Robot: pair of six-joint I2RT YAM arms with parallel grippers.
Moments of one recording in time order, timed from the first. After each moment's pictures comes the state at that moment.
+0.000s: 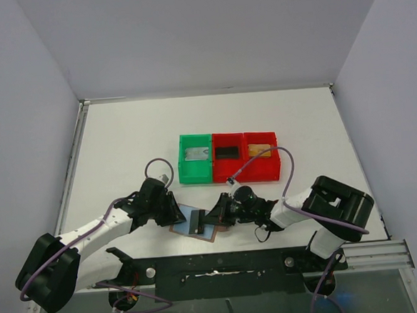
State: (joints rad) left arm -0.61 1.14 0.43 -0.28 0.19 -0.85; right arm 0.94 1.59 0.38 0.68 -0.25 1.24
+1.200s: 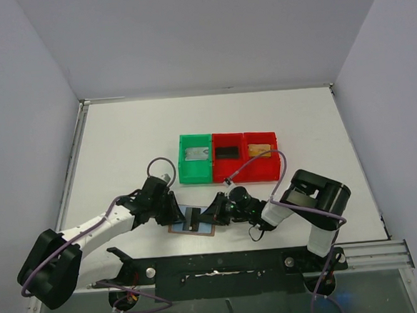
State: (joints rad) left arm -0.62 1.17 0.47 -0.32 0.18 -0.83; right arm 0.94 1.77 0.42 0.84 -0.24 1.33
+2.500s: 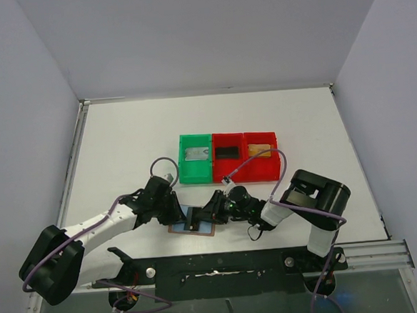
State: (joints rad) left arm -0.65 1.20 0.48 -0.30 0.17 -0.83; right arm 0.94 1.77 0.42 0.87 -0.23 1.33
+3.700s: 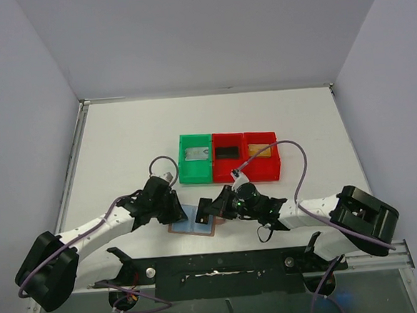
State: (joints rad) left arm -0.66 1.17 0.47 -0.30 0.16 -0.83; right arm 0.96 1.41 0.41 0.53 -0.08 1.20
